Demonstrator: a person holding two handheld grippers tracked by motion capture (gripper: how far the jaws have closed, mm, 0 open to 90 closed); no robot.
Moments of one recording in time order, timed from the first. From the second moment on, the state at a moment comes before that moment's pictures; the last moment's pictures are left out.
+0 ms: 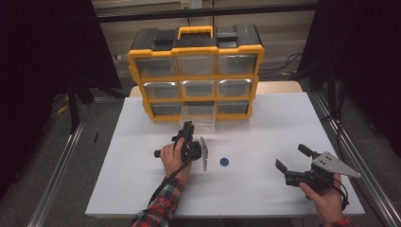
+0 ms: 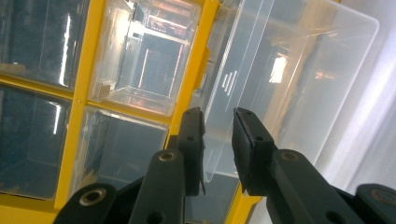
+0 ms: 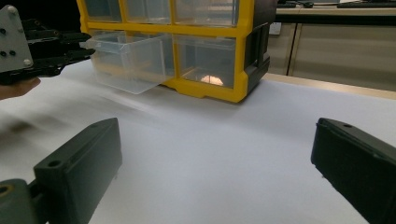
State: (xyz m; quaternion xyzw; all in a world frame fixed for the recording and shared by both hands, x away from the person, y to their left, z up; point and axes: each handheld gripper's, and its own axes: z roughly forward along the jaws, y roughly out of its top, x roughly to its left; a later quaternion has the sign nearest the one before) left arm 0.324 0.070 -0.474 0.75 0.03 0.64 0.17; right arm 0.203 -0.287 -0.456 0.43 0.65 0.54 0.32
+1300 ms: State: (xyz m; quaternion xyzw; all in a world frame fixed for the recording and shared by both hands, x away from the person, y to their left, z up) left arm 0.325 0.068 -0.475 0.75 0.03 0.64 0.18; right arm 0.203 -0.287 -0.456 0.43 0.65 0.54 0.32
